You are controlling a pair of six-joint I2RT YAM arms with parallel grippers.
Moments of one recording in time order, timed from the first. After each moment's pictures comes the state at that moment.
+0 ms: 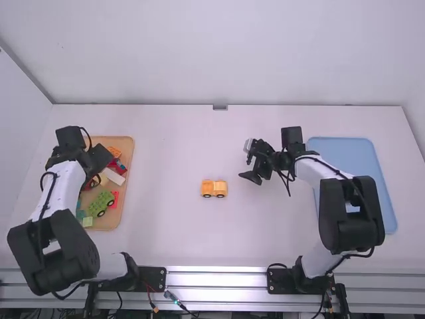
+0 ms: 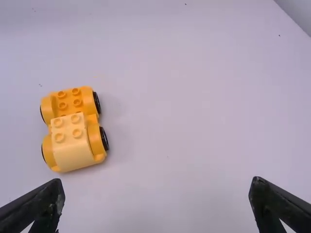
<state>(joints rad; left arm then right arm) 0.45 1.47 1.01 -0.61 -0.08 -0.51 0.12 1.75 0.95 -0.24 -0.82 -0.99</state>
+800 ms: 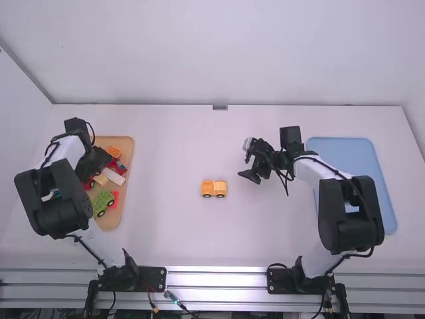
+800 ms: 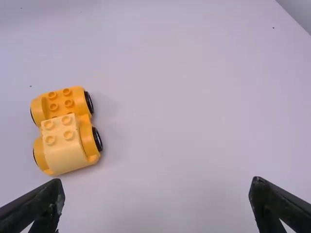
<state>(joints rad) 0.46 1.87 1.28 -0.75 -0.14 -0.53 0.13 1.75 0.95 -0.21 -0.79 -0.94</state>
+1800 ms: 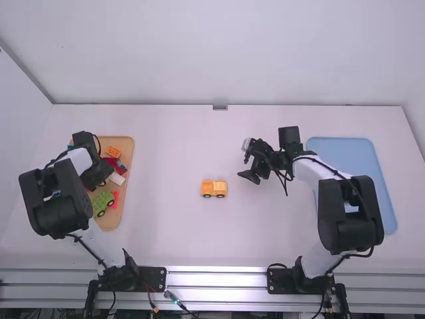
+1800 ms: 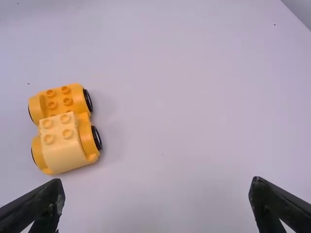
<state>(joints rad) 0.46 1.87 1.10 -0.54 -0.20 -0.53 0.14 1.75 0.95 -0.21 -0.77 -0.95</state>
